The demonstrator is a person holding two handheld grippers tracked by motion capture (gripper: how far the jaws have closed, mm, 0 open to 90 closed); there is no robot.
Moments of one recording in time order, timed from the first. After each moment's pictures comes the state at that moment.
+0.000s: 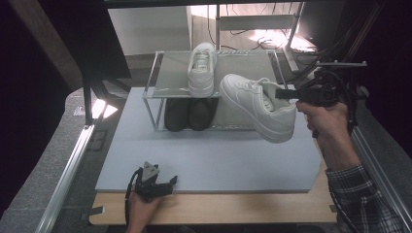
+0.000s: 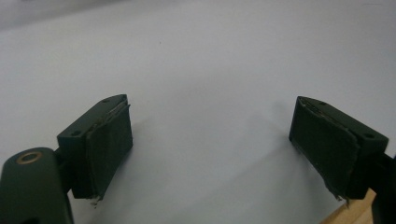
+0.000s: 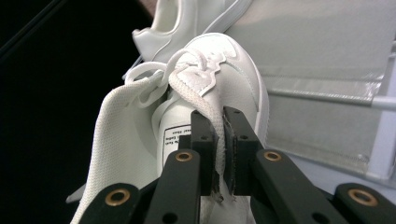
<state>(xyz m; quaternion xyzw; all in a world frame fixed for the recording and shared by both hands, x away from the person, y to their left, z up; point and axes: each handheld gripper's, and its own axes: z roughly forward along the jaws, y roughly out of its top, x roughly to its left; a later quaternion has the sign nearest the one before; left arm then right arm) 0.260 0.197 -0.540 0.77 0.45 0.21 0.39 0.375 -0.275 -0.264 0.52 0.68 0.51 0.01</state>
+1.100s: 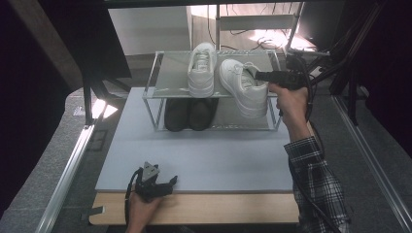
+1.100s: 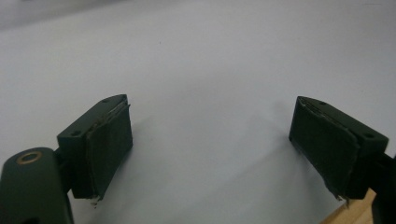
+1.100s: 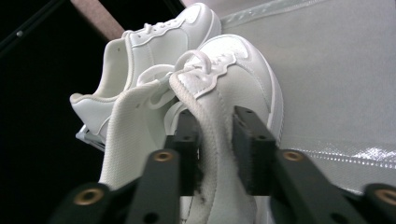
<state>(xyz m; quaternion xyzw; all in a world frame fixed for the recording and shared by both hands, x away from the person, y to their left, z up) 0.260 0.196 -0.540 0.77 0.45 0.21 0.39 0.444 -0.228 -0.283 0.57 0.64 0.52 0.06</state>
